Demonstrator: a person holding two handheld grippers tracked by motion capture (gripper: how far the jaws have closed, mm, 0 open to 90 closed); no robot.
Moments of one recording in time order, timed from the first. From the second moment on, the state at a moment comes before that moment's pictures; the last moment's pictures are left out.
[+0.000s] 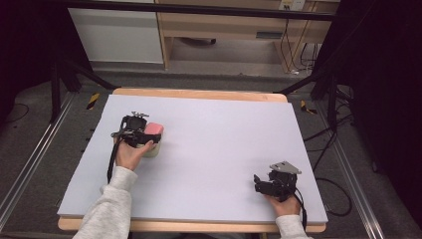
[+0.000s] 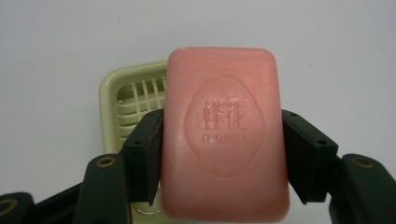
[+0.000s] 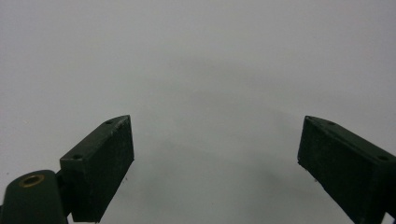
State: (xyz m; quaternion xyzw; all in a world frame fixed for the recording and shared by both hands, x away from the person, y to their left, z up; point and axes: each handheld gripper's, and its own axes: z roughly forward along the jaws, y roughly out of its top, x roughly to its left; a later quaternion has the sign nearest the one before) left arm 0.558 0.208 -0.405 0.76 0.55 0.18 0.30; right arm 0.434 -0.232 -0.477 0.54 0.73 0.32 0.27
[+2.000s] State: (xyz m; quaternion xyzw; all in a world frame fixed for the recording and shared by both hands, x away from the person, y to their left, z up) left arm 0.576 0.223 -0.439 0.75 0.58 0.18 0.28; right arm 0.435 -0.232 -0.477 0.54 0.73 0.32 0.27
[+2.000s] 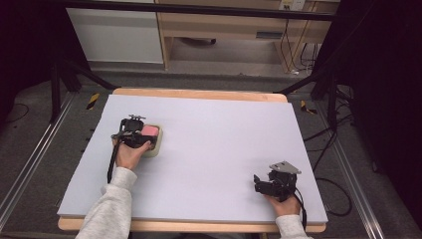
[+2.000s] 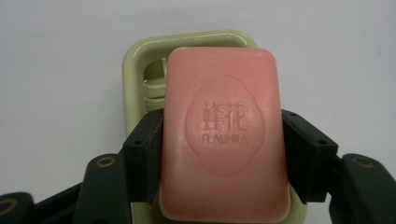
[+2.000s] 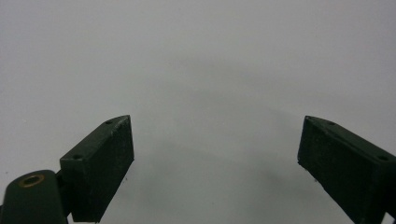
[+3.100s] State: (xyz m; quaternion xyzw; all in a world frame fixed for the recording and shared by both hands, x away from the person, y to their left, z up) left arm 0.574 0.222 -0.445 0.75 0.58 0.19 0.28; right arm 0.435 -0.232 -0.477 0.54 0.73 0.32 0.27
